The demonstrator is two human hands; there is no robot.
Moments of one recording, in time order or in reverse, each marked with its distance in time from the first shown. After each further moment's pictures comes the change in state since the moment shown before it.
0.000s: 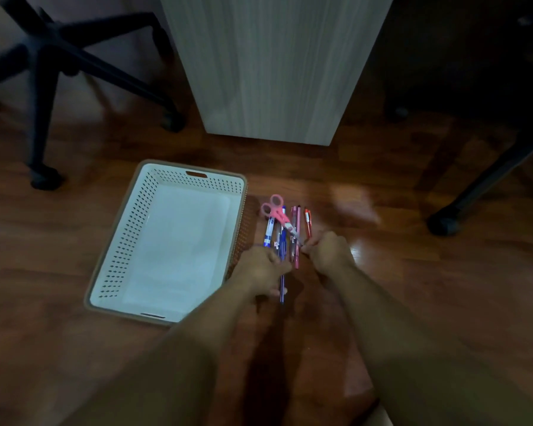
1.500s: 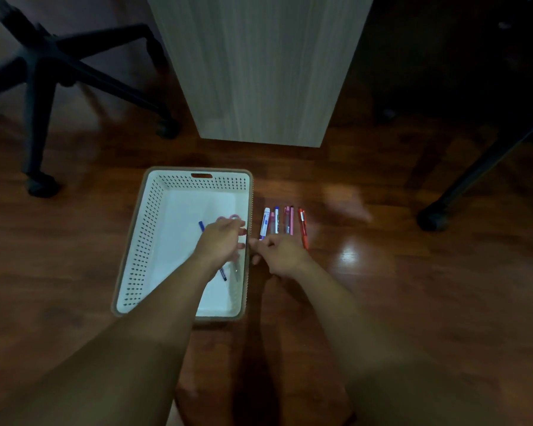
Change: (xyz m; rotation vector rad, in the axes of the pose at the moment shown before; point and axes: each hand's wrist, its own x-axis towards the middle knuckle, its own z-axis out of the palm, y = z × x) left_hand -0.005 0.026 -0.057 -0.087 0.314 0.076; right_hand -0.052 -0.062 0.019 0.304 -0.289 -0.185
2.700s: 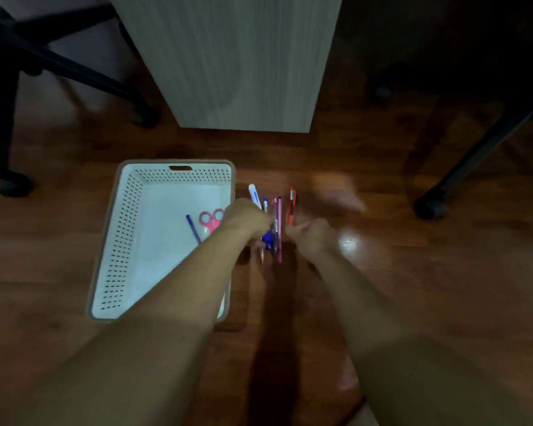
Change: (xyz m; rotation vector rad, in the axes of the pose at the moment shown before) left_hand 0.022 0.052 0.074 0.319 -0.057 -0.096; right_hand 0.019 0.054 -0.063 0.018 0.319 0.209
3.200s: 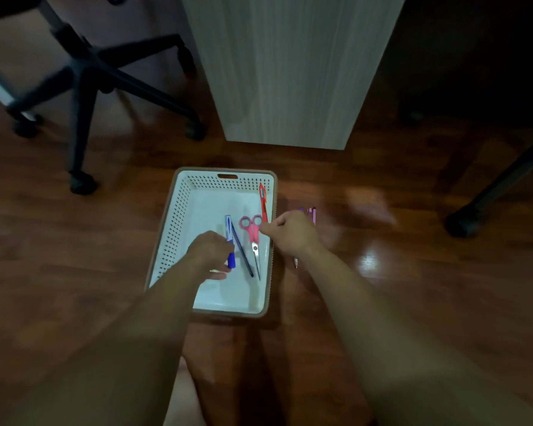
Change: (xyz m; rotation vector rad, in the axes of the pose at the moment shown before) left_hand -0.027 -0.121 -0.102 -0.261 0.022 -0.212; right_hand -0.062 -0.100 0.049 -0.037 -0.206 -0.283
